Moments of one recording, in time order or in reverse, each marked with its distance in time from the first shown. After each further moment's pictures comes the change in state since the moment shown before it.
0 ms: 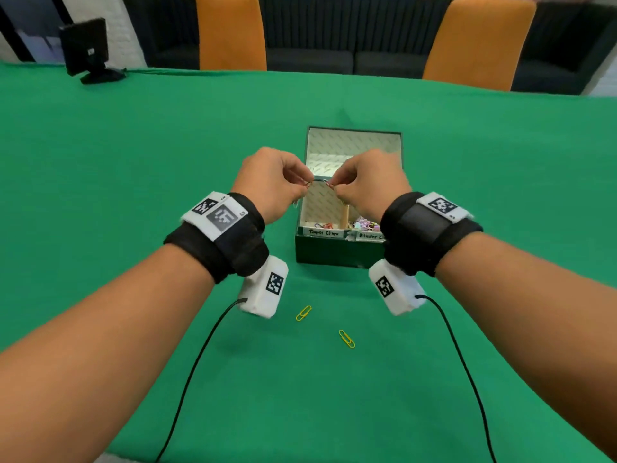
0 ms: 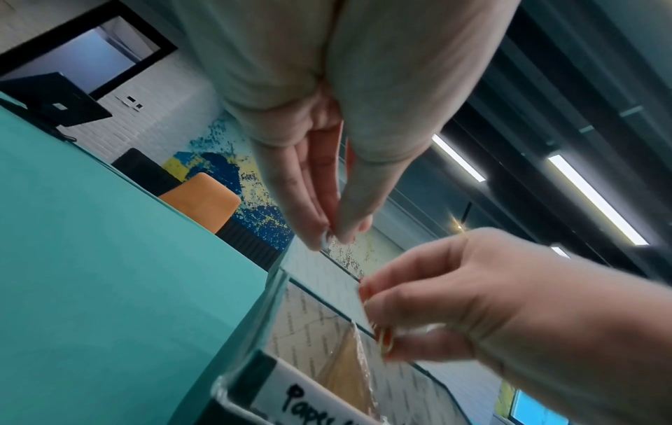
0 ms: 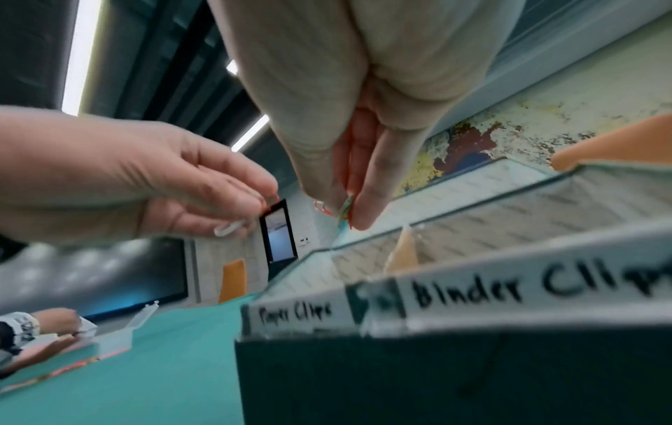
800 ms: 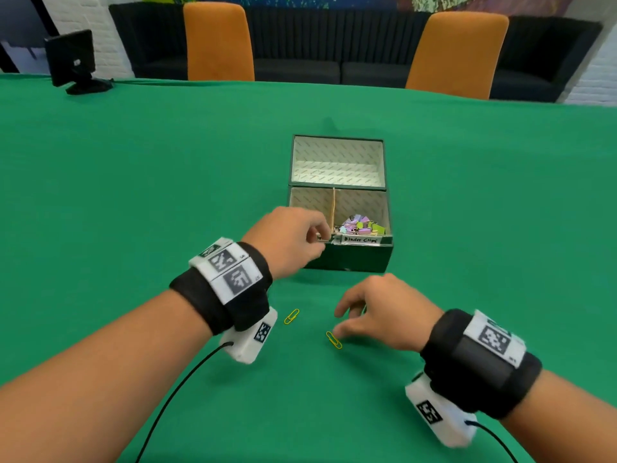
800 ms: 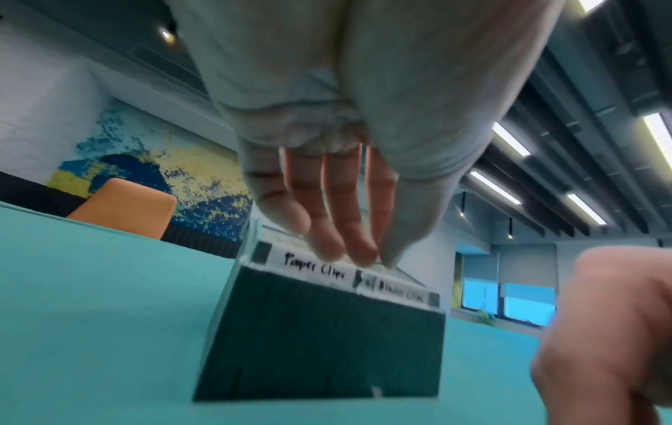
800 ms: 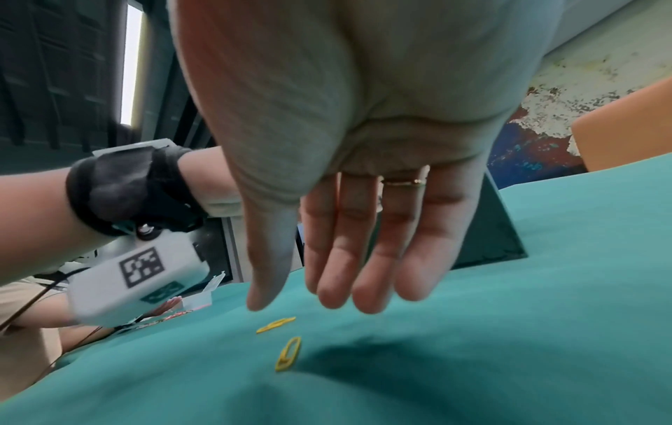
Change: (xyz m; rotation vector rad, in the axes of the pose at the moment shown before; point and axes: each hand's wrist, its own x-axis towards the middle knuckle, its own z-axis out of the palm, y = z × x) left_hand -0.045 0.008 0.032 0.338 -0.281 0.231; right_hand -0.127 0.044 0.014 -0.181 -0.506 0.018
